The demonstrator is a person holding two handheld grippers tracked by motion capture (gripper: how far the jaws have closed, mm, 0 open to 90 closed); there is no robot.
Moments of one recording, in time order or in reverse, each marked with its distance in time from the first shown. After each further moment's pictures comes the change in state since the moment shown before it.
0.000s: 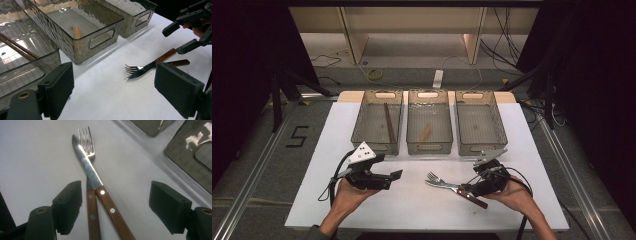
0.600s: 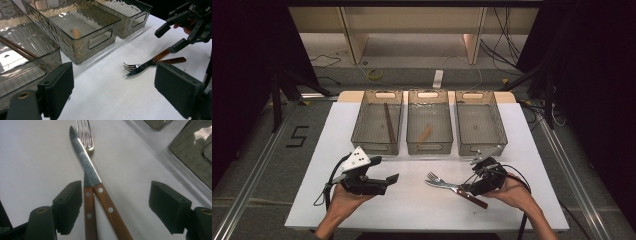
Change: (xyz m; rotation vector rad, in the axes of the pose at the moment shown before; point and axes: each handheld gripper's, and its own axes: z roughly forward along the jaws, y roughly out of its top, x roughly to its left) left arm -0.002 -0.011 -0.011 -0.038 -0.006 0.031; right arm -0.005 0.005 0.008 0.062 0.022 -0.026
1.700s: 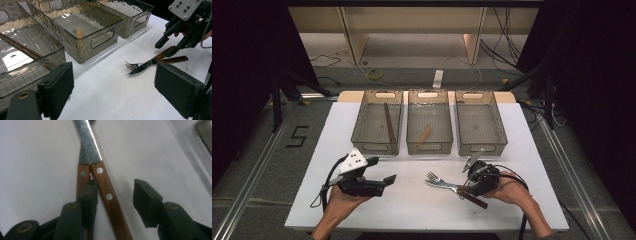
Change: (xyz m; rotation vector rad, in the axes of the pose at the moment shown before) left arm 0.001 -0.002 -0.007 -0.009 0.017 0.012; right arm 0.002 0.004 0.023 0.219 -0.006 -0.142
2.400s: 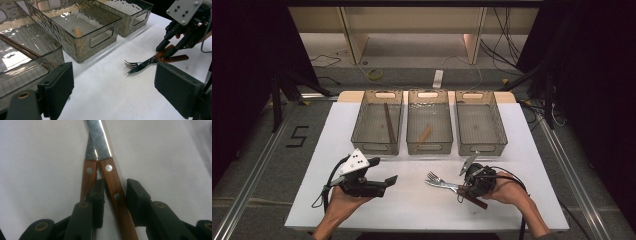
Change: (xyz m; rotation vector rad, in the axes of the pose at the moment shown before) left arm -0.002 -0.001 0.003 0.011 -0.003 0.011; right arm 0.005 0.004 0.006 0.057 0.001 -0.057
